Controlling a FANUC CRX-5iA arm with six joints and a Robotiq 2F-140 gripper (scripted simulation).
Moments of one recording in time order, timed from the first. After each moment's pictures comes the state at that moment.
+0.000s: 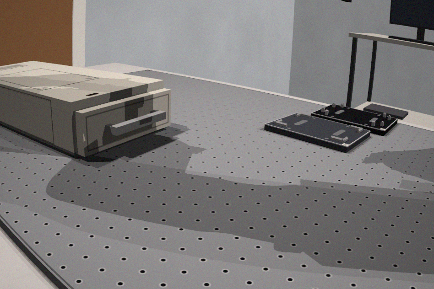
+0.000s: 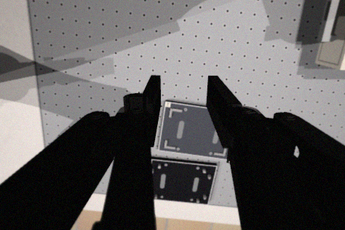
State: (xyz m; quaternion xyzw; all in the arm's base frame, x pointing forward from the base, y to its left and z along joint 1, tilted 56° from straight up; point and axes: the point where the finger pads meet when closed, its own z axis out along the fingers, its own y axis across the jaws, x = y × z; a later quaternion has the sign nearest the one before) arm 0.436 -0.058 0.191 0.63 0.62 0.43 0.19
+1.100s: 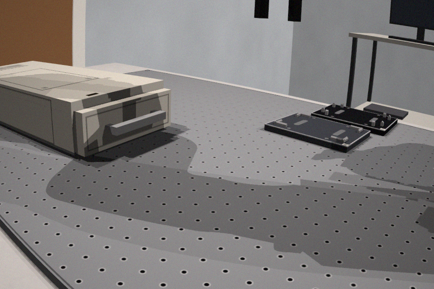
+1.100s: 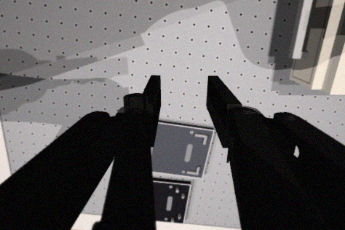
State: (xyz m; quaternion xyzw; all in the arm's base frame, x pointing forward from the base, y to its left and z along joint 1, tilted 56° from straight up) arm 0.498 -0.038 0.227 0.63 0.62 0.43 0.19
